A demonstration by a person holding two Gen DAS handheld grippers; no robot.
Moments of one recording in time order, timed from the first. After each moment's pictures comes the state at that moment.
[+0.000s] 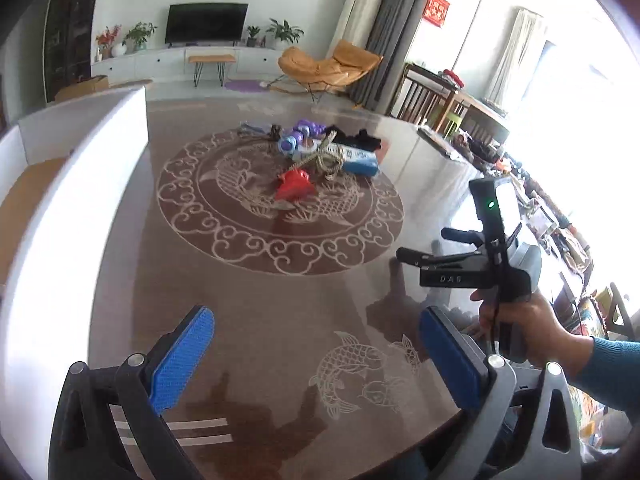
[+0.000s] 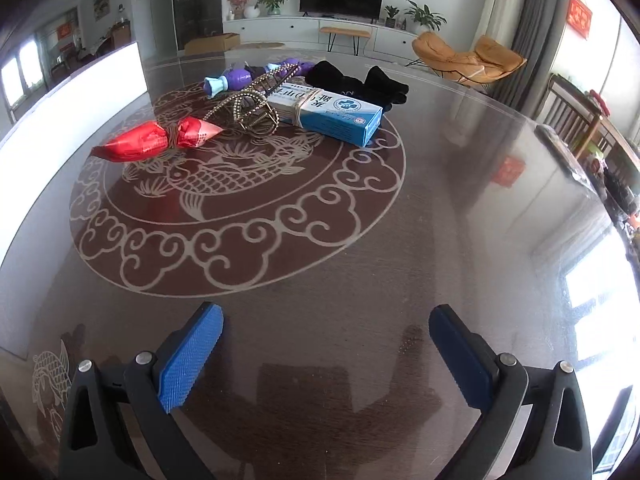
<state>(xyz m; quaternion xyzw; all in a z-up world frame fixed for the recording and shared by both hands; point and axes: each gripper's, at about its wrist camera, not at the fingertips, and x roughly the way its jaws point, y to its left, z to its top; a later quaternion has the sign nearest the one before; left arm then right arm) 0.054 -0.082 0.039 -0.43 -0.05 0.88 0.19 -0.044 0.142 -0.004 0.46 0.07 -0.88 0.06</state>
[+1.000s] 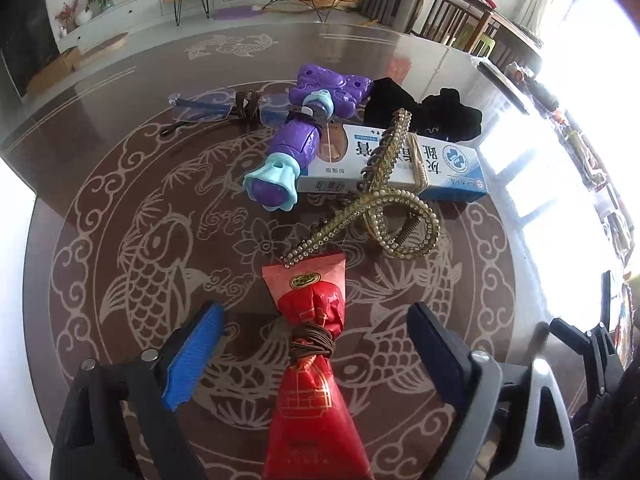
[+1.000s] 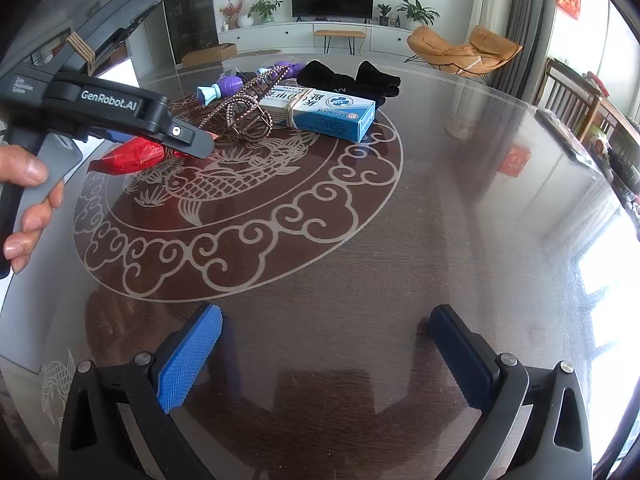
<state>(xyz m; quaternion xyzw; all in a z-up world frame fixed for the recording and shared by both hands) -0.181 0.003 -0.008 -0.55 0.05 0.82 0.17 -0.042 0.141 -0.007 0.46 0.04 -0.89 0.06</state>
